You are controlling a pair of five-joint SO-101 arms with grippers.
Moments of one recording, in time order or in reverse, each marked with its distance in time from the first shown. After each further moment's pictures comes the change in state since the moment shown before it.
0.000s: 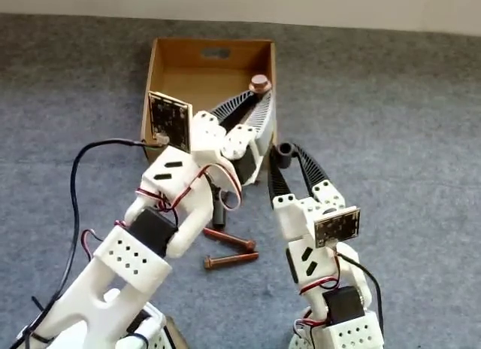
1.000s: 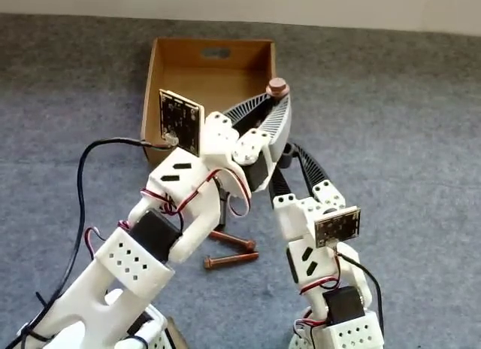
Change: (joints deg) left arm 4.2 0.0 -4.6 4.0 -0.1; right arm 0.1 0.0 0.0 0.0 0.0
